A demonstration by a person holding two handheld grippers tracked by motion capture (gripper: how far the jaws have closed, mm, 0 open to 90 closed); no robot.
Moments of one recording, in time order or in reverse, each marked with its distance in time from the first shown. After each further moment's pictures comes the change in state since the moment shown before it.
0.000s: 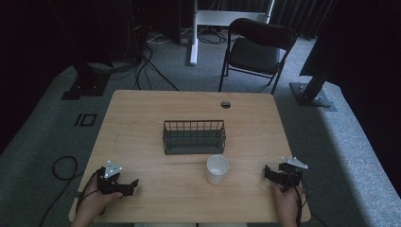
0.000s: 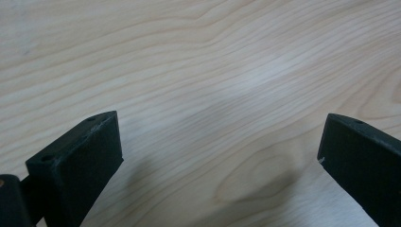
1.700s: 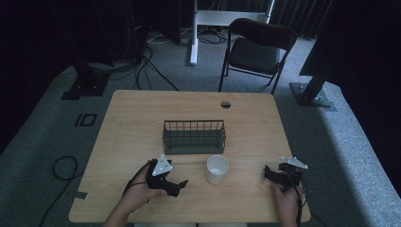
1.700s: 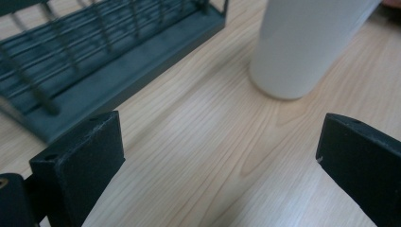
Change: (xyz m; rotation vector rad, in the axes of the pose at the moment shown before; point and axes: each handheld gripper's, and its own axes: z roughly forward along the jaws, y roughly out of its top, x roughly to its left) left arm -0.118 0.076 0.032 -0.156 -0.344 0.239; right arm 0.000 0.000 0.000 0.000 0.000 0.000
